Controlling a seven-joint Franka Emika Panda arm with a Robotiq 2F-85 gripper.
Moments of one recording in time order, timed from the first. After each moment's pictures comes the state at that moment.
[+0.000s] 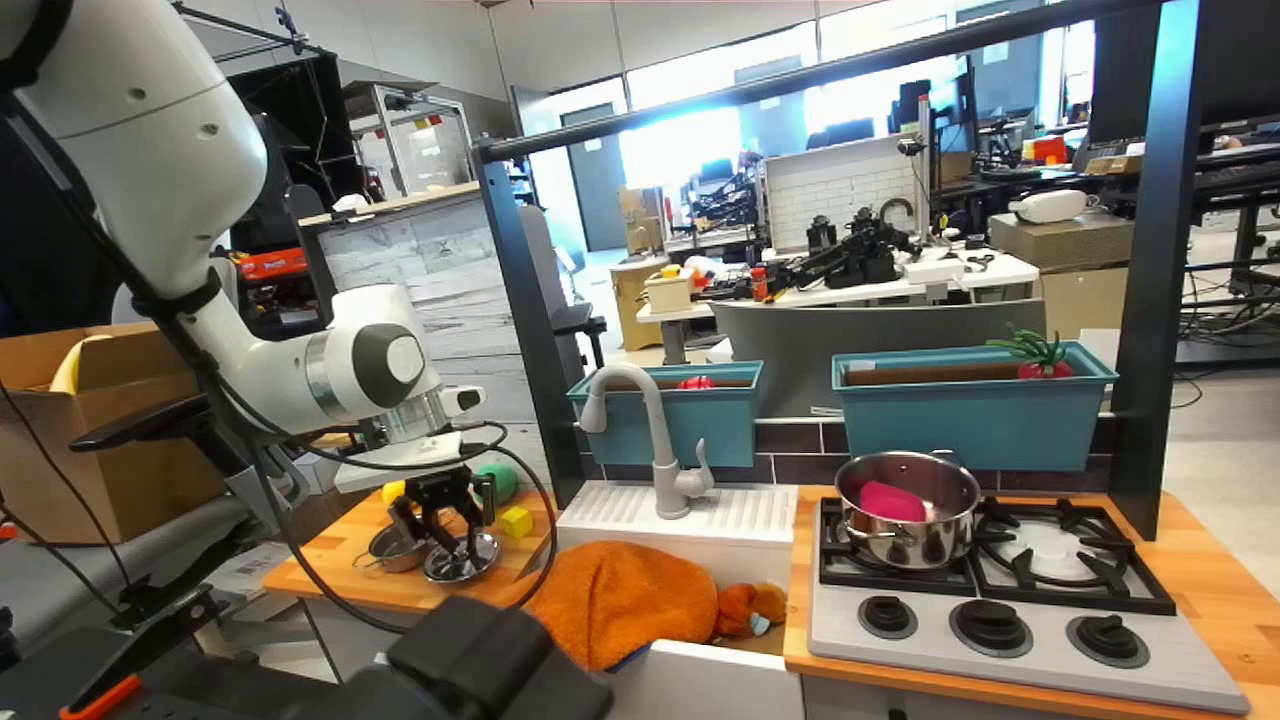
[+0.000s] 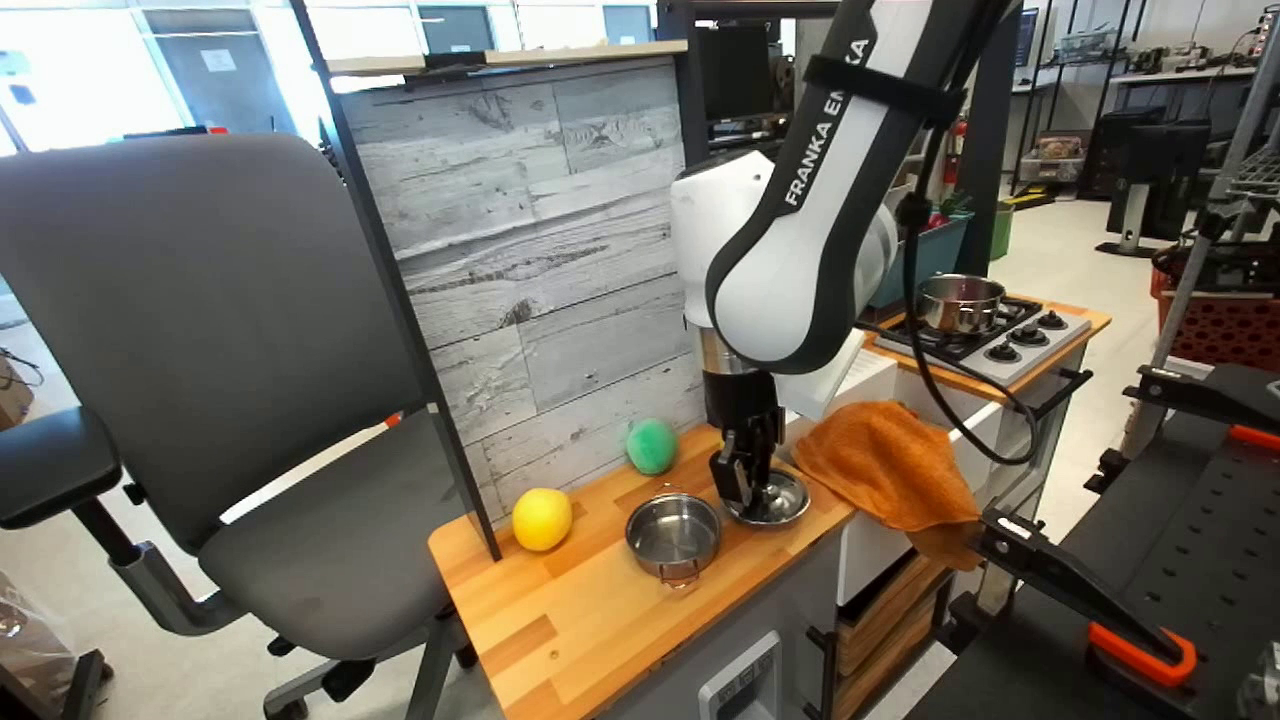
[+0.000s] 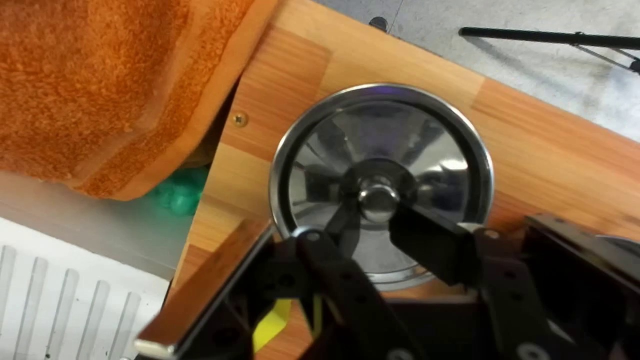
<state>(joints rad) 0.17 0.98 0.03 -1.75 -0.25 2.69 -0.04</state>
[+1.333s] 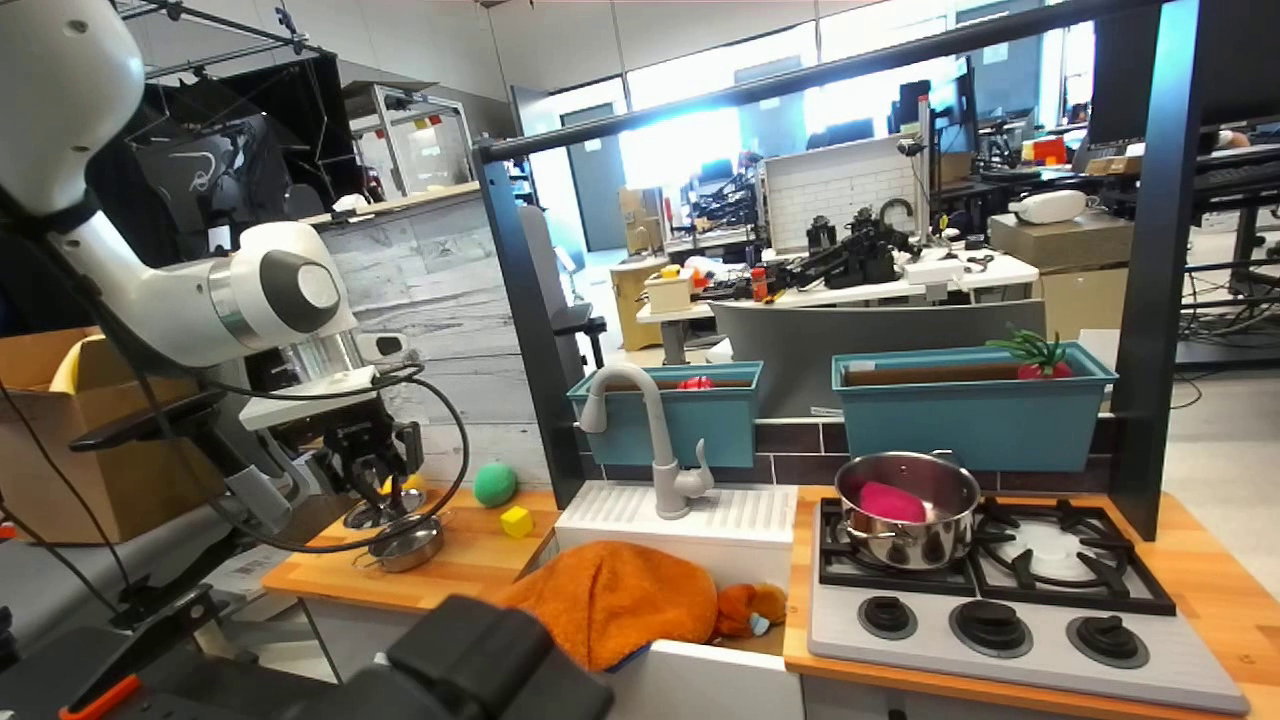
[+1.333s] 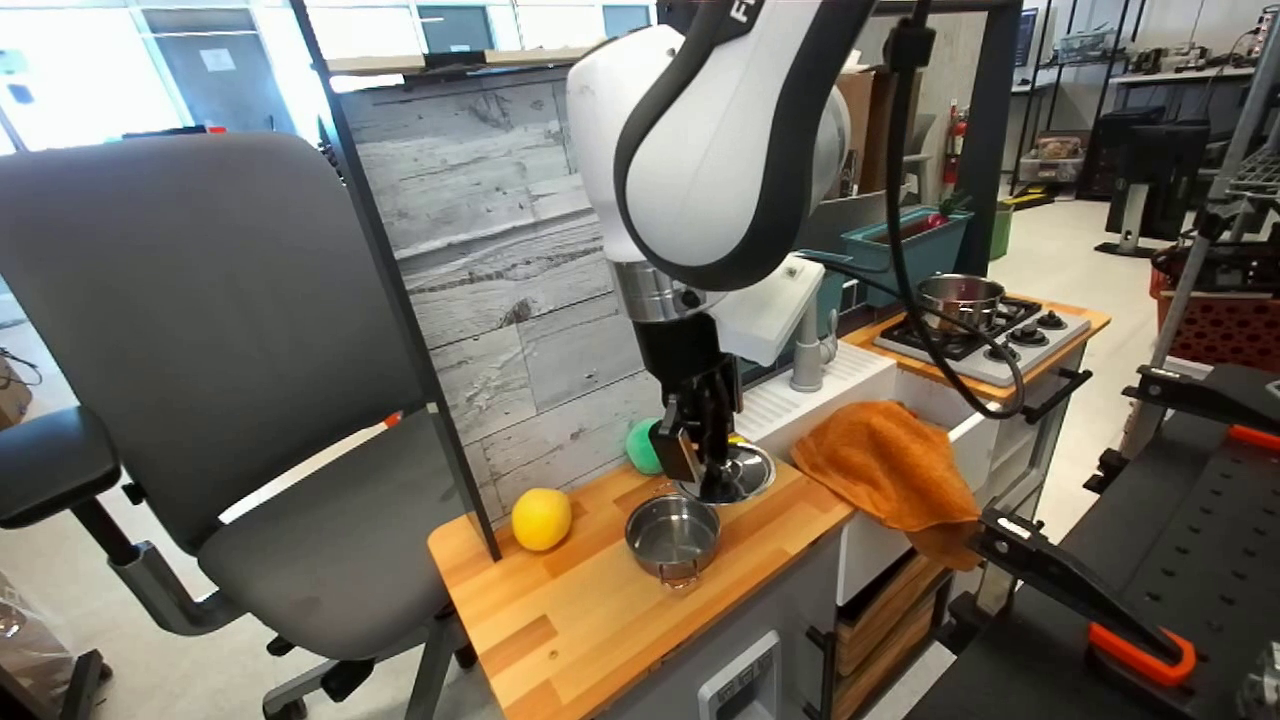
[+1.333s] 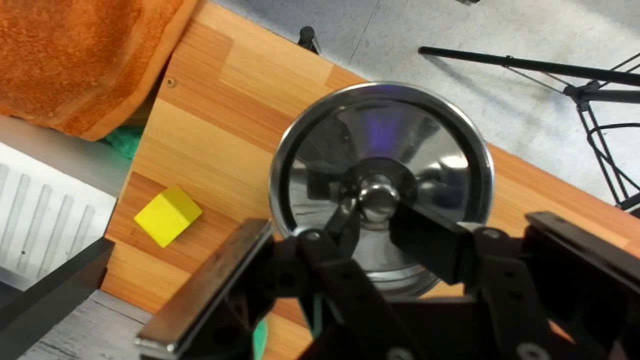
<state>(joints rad) 0.29 0.79 0.04 -1.83 -0.25 2.53 0.02</state>
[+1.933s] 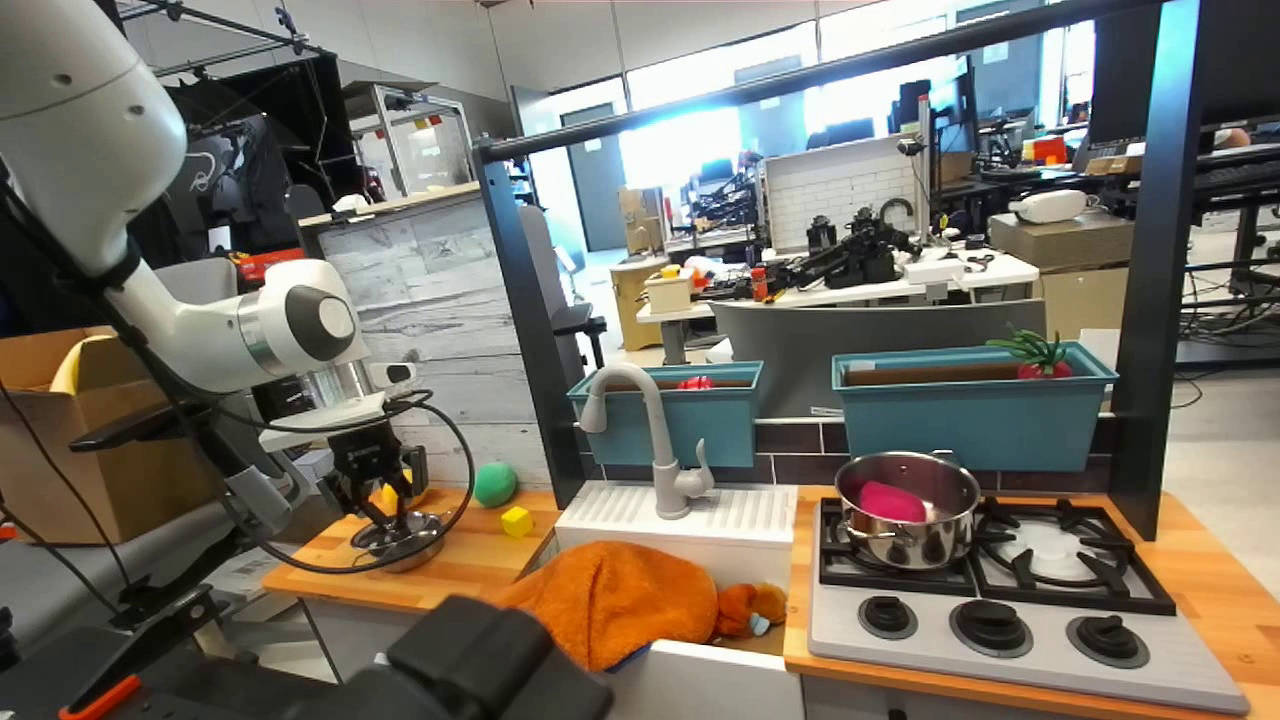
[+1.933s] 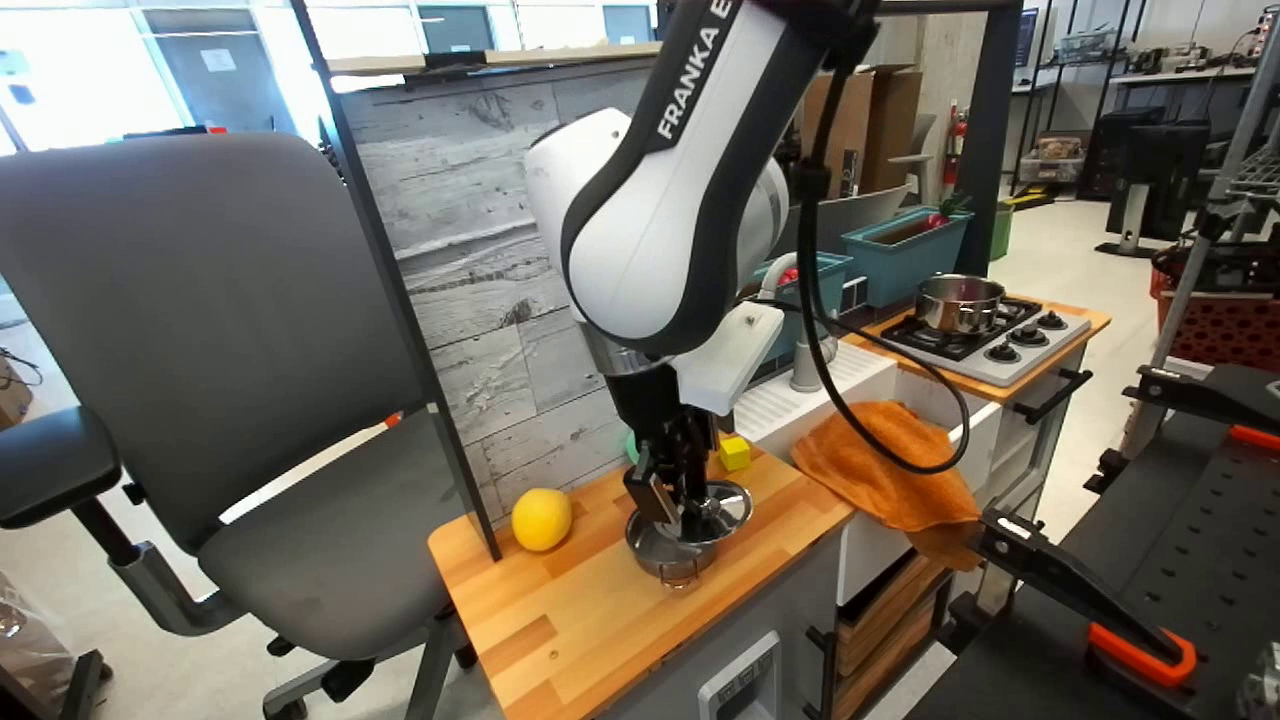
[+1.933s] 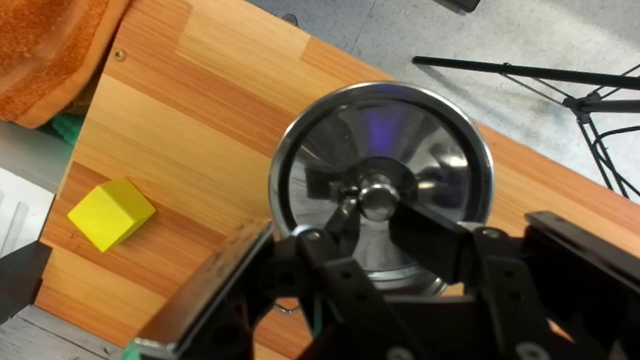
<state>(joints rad) 0.31 0.95 0.06 -1.63 -0.25 2.43 0.02</state>
